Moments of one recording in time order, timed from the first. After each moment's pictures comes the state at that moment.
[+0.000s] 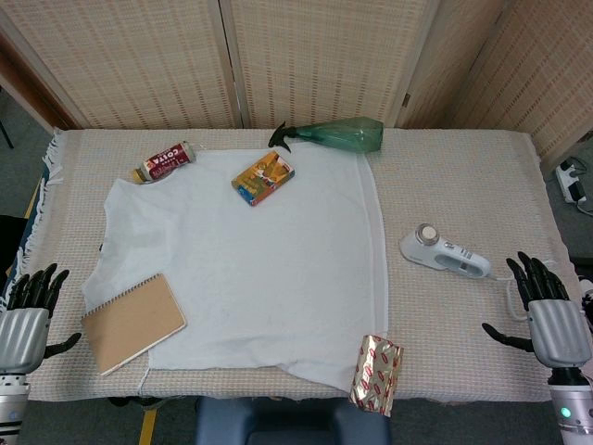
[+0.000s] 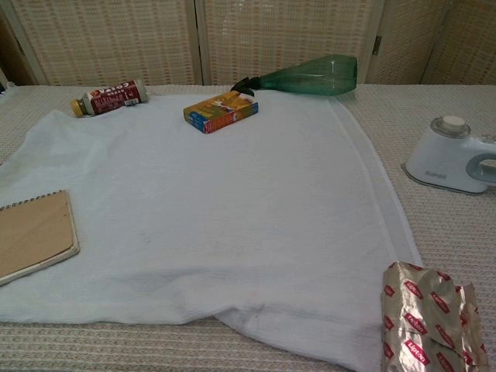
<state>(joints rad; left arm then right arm) -0.12 -1.17 -0.07 -1.58 1.46 1.47 0.17 0.07 -1.14 0.07 -1.61 -1.51 1.51 -0.08</state>
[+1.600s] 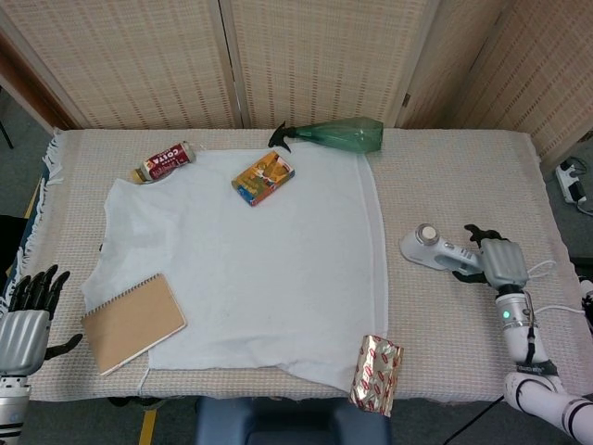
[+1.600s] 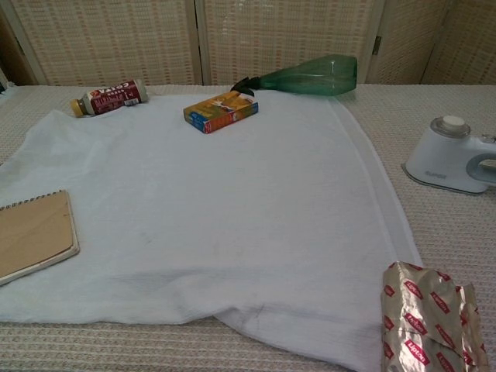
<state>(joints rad) -0.11 -1.19 -0.06 -1.55 1.48 1.49 0.14 0.43 -1.40 0.24 -1.20 -1.09 0.94 -0.13</state>
